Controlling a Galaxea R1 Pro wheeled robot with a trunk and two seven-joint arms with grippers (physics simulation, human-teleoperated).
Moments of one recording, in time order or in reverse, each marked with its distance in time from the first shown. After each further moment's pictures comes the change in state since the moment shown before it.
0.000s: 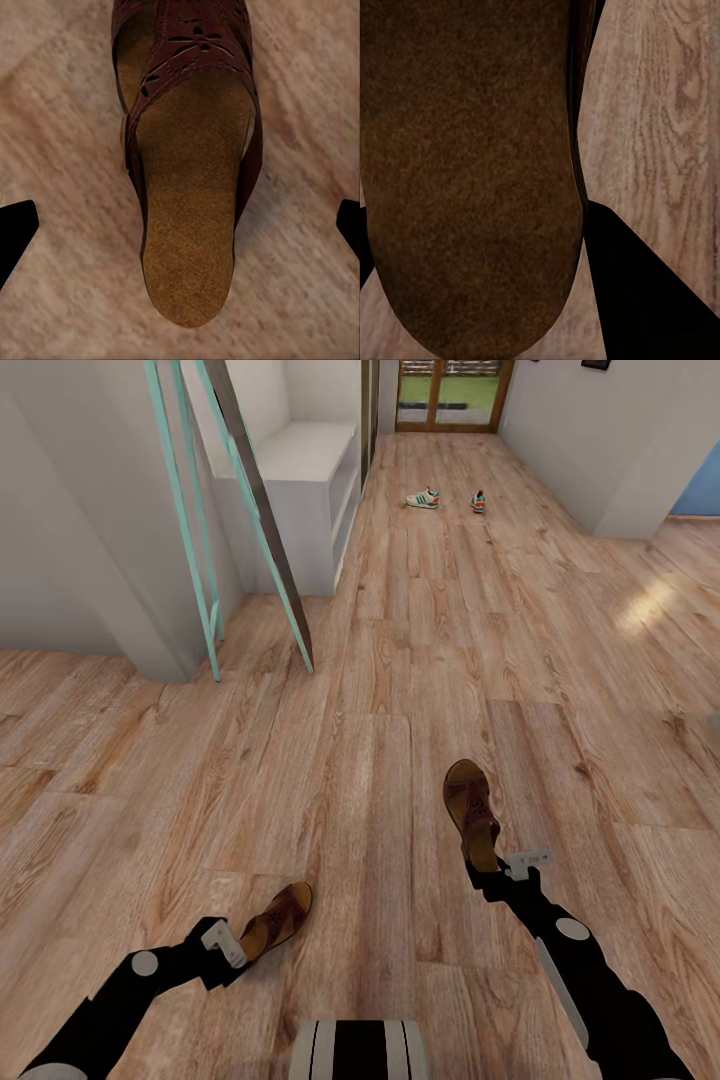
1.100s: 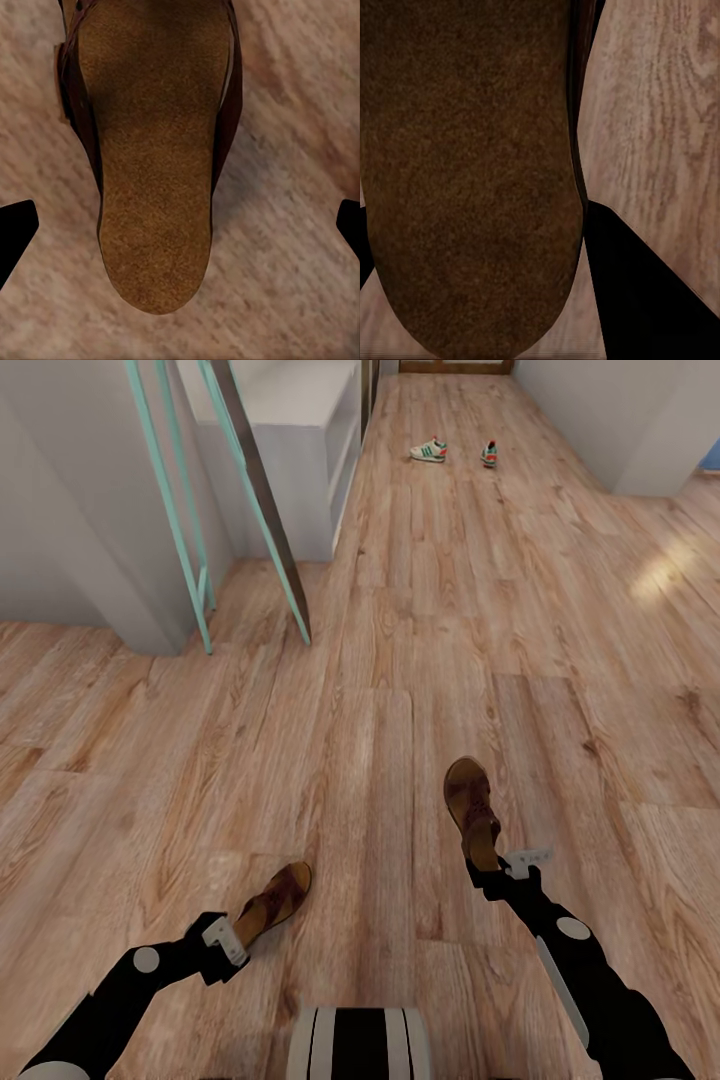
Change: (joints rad) left arm 0.001 -0.002 0.000 -0.030 -0.036 0.001 -0.001; right arm 0.000 -0.001 -0.001 -0.007 -0.001 0.000 0.000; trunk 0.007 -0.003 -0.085
